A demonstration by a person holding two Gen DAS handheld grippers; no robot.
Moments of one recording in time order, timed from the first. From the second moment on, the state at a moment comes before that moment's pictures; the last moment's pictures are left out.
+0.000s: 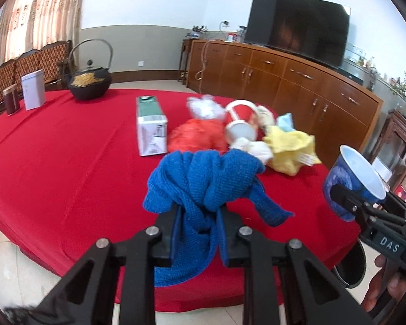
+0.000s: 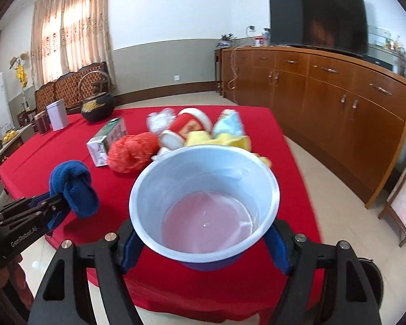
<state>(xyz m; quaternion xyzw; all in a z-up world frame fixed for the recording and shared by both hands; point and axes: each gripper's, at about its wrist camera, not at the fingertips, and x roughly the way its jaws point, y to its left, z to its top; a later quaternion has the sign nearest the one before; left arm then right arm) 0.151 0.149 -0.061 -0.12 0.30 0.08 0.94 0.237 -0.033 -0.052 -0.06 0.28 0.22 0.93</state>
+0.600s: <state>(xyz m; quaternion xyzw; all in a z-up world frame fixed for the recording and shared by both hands) 0.162 0.030 -0.038 -0.06 0.29 -0.02 0.95 0.218 -0.181 -0.040 -0.05 0.28 0.12 0.95</state>
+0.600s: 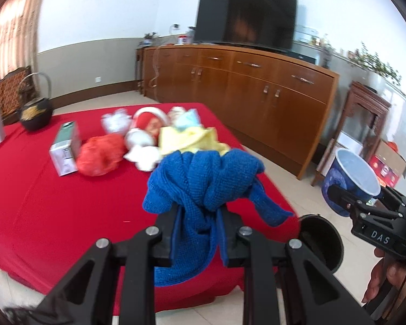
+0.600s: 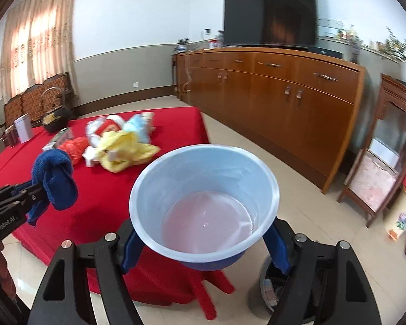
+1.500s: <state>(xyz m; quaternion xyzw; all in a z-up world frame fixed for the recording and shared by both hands) 0.198 -0.191 -0.090 0.02 0.37 -0.18 0.91 0.217 -0.398 -0.109 -0.06 0.37 0.03 0.93</state>
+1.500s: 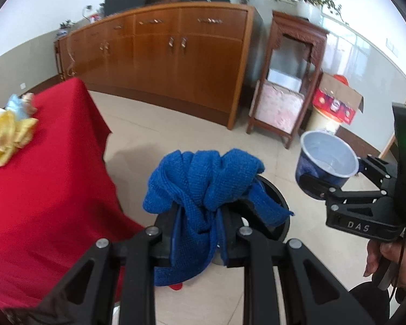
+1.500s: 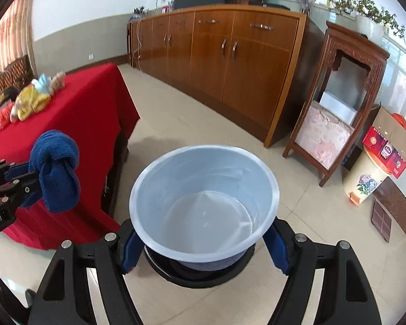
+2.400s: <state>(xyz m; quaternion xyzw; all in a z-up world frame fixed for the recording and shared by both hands) 0.251 -0.246 -0.194 0.02 0.49 -0.18 0.85 0.298 -0.446 -0.301 -0.17 0.51 0.10 0.84</state>
